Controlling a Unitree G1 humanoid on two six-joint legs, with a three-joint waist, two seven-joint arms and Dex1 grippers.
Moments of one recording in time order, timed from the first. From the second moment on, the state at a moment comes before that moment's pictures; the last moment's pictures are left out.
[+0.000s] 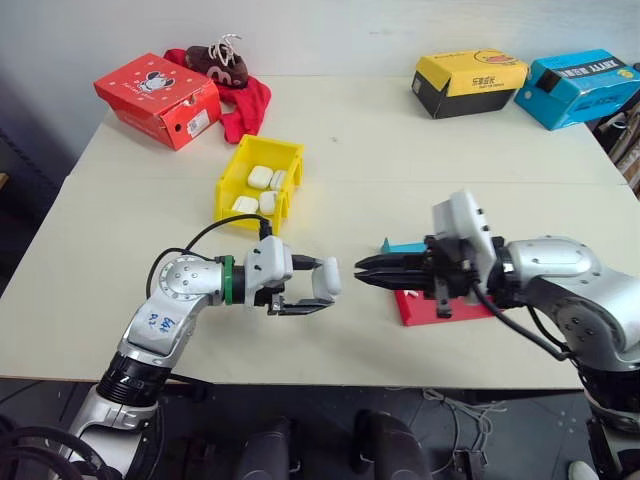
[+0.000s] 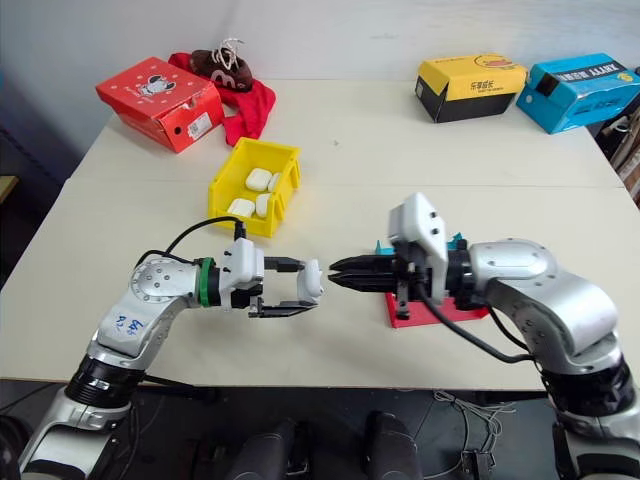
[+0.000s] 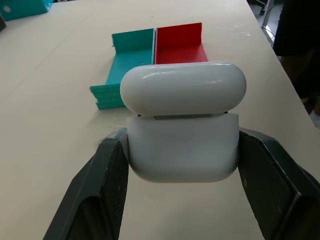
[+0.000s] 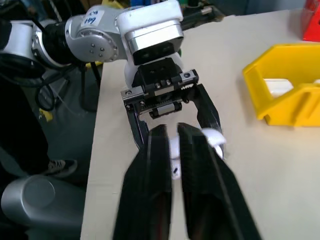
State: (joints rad) left arm -0.45 0.56 -0.20 -0.17 -0.27 0.27 -1.00; right arm -0.55 -0.75 0.10 -0.49 0.72 0.74 0.94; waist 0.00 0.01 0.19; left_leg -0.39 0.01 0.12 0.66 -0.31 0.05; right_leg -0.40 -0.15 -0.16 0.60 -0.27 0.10
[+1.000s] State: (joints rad) left arm -0.40 0.53 0.09 -0.27 -0.46 0.63 -0.75; right arm -0.17 -0.60 -0.26 -0.40 0.58 0.39 0.89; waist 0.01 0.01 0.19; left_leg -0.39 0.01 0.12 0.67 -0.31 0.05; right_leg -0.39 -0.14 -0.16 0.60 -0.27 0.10
